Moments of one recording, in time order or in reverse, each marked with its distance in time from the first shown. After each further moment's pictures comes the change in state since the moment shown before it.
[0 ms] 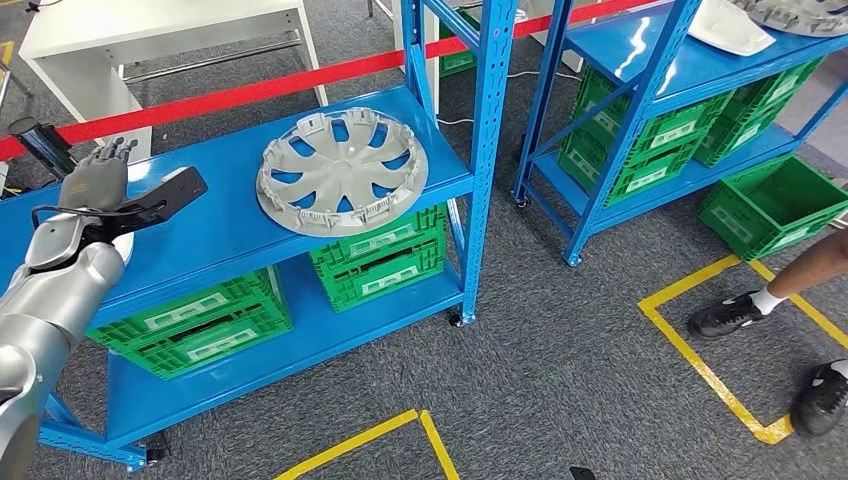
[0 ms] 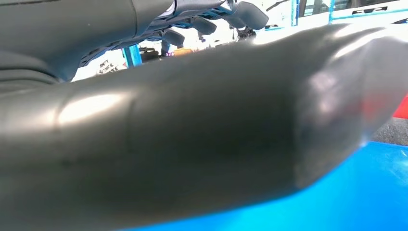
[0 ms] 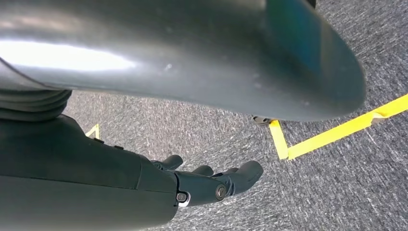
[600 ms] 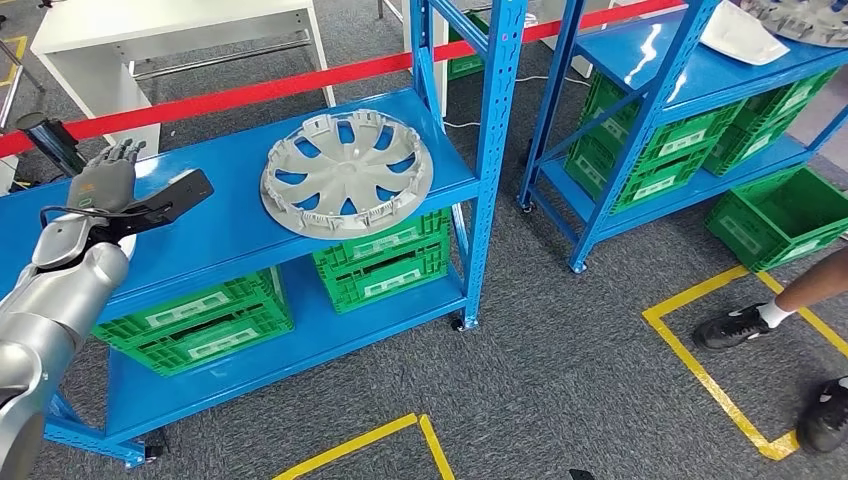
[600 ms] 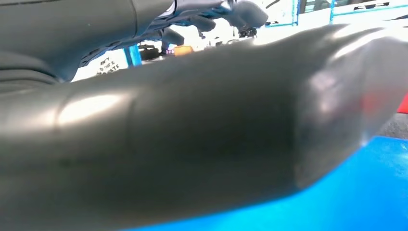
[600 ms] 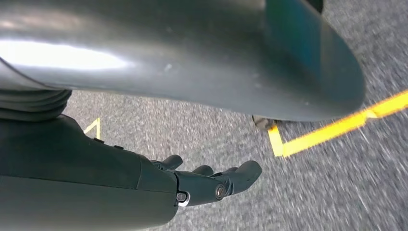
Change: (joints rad) left arm 0.006 0.000 0.000 0.004 0.000 -0.007 -0.005; right arm 0.001 -0.003 0.000 -0.001 0.007 0.002 0.002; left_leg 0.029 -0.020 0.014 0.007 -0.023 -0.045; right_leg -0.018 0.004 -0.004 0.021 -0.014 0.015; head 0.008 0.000
